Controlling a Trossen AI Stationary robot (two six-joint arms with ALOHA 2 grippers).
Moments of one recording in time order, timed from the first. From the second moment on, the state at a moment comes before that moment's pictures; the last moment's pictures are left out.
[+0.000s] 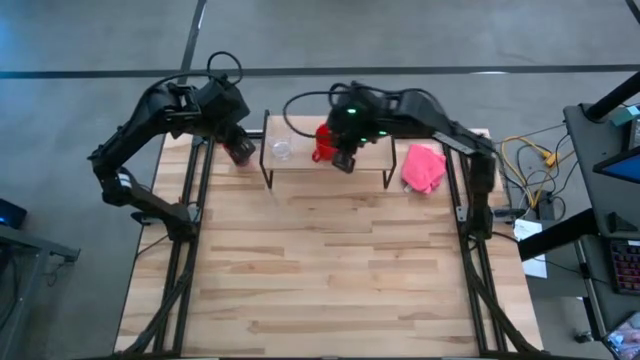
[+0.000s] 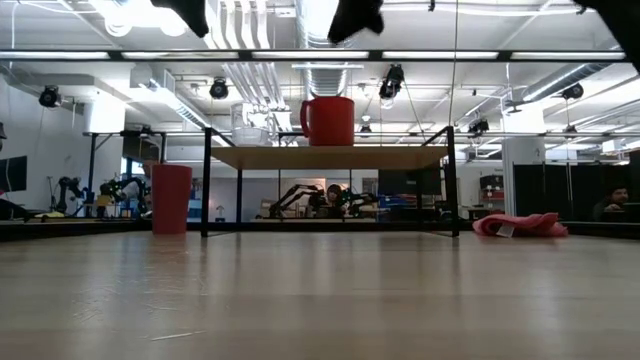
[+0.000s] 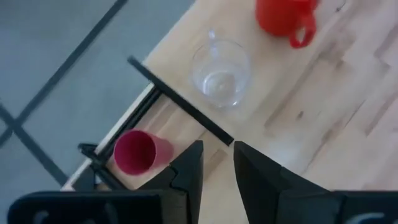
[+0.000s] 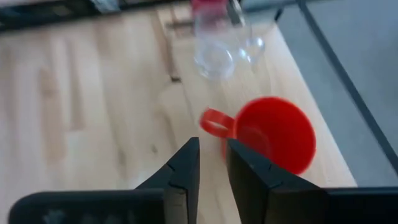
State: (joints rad) left arm 0.43 1.40 1.96 -1.56 -0.26 -0.17; right arm -0.25 1.92 2.36 -1.29 0.05 -0.03
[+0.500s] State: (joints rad) left arm 0.49 1.37 1.58 -1.57 -0.44 -0.23; right arm -0.12 1.69 2.36 -1.31 0.05 0.08
